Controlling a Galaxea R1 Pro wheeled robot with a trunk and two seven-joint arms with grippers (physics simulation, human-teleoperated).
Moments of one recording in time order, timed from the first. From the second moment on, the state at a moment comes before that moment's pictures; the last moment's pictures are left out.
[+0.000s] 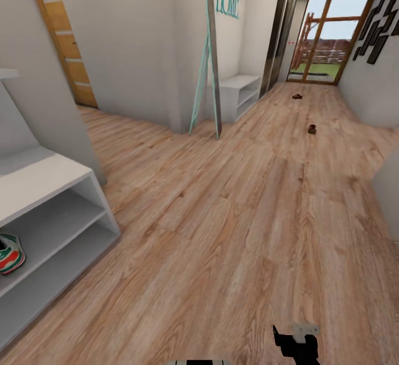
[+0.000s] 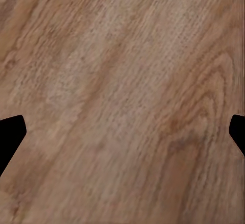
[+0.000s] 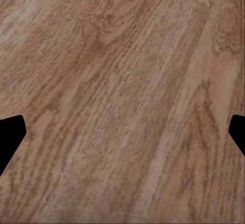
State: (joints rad) left arm -0.09 0.12 0.23 -0.41 -0.03 -0.52 -0.38; right arm -0.48 -0.09 -0.06 -0.03 0.06 -0.52 -0.05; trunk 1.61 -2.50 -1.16
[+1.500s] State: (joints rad) left arm -0.09 0.12 0.23 -0.41 -0.02 -0.52 -0.38; right arm -0.48 -0.09 -0.06 -0.03 0.06 -0.52 -0.05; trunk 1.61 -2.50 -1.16
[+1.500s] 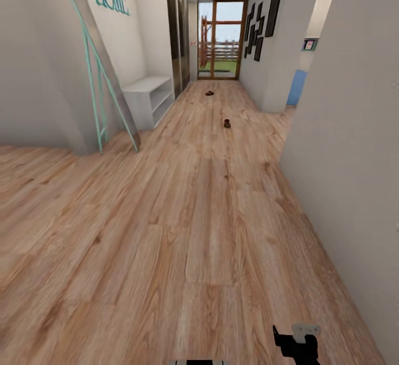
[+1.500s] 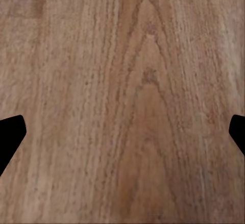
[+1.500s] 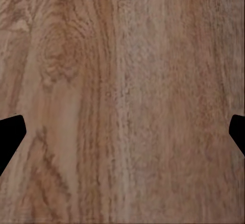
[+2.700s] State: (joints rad) left arm -0.09 0.12 0.24 -0.41 -0.02 -0.52 -0.38; right arm -0.47 -0.09 -0.06 -0.03 0.06 -0.52 -0.05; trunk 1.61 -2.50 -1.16
